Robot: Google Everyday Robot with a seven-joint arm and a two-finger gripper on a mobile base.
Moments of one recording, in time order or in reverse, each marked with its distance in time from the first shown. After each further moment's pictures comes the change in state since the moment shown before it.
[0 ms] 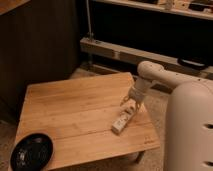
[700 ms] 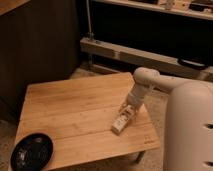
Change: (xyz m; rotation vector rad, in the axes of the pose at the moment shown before) arm 0.014 -0.008 0.032 0.048 0.010 -0.024
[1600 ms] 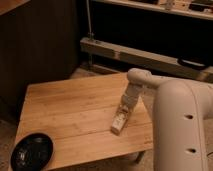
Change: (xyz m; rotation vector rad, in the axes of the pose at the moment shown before) arm -0.013 0.026 0.022 0.040 0.041 -0.026
